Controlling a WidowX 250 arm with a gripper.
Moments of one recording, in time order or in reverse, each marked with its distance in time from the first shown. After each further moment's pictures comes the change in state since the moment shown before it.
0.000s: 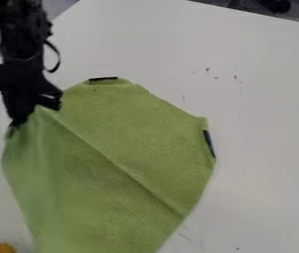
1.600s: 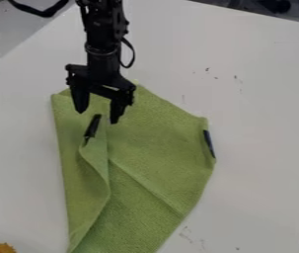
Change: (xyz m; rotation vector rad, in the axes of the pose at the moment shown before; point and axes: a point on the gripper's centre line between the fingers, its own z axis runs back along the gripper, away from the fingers) arm 0.051 -0.083 -0.015 -0.187 0.079 -0.122
